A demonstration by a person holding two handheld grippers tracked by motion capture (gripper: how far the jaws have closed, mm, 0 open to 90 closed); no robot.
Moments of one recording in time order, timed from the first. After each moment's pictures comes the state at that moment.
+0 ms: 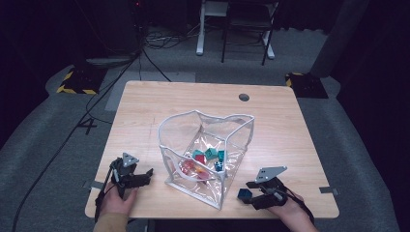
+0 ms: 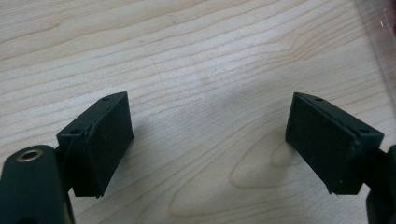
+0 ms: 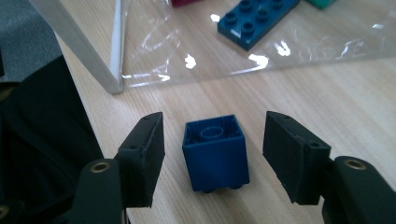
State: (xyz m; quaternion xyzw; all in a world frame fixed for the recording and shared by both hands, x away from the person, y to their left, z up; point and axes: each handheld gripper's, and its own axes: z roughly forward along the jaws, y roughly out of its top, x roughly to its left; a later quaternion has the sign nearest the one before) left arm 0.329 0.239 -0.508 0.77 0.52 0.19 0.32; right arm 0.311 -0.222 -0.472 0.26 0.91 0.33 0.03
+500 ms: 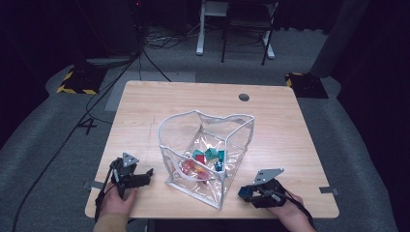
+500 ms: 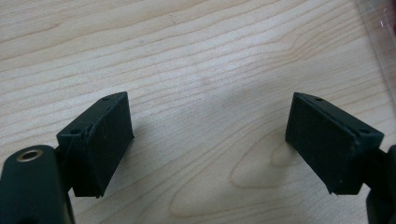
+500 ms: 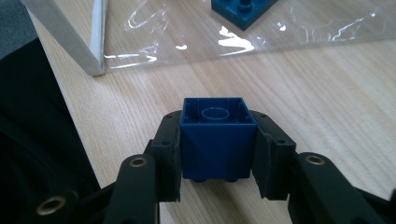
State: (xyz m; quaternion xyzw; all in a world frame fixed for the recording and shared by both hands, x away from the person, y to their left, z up) left arm 0.329 0.238 -0.508 0.77 0.52 0.19 0.32; right arm 0.309 -0.221 -0.477 0.25 0.91 0.31 0.05
